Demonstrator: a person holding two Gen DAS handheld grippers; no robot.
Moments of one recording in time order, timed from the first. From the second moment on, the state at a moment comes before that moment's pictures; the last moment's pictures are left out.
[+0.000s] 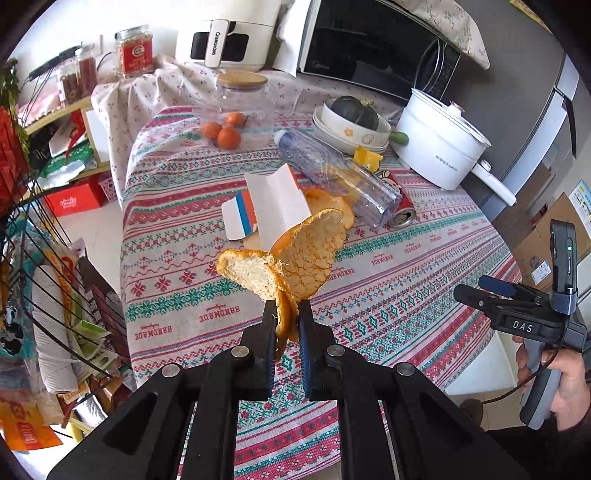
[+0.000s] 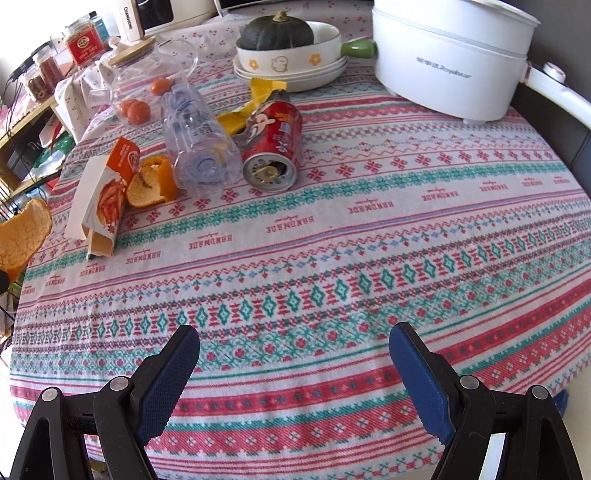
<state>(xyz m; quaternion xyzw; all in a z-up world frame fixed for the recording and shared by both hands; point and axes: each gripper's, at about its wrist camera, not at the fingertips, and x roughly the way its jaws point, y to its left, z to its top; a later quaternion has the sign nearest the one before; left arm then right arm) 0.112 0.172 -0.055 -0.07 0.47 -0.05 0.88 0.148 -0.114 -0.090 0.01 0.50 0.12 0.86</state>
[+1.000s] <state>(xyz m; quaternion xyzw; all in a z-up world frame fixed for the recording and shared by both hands) 0.120 0.205 -0.070 -0.10 0.49 -0.03 0.87 0.259 0.006 -0.144 0.13 0.46 0.17 0.86</state>
